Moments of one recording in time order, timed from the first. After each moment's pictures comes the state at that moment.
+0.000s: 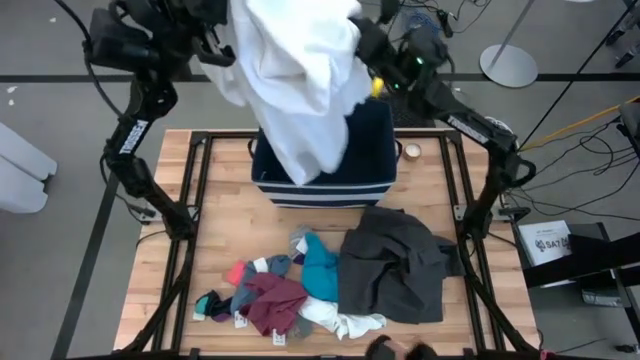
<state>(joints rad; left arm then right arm) 0.53 1.60 2.36 0.12 0.24 0.11 -0.51 1.75 2.04 0.17 0.03 -0.58</state>
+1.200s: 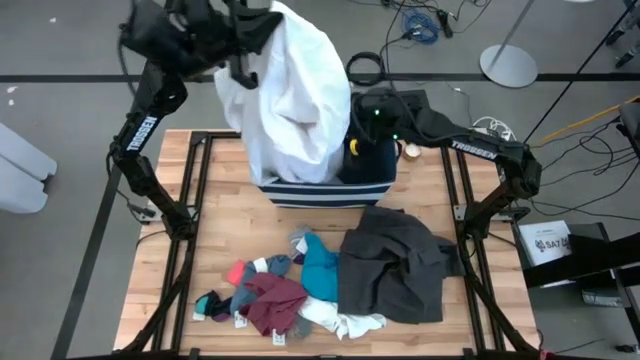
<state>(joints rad) 0.55 1.63 2.36 -0.19 0.42 0.01 -0.38 1.56 1.58 -0.52 -0.09 -0.30</state>
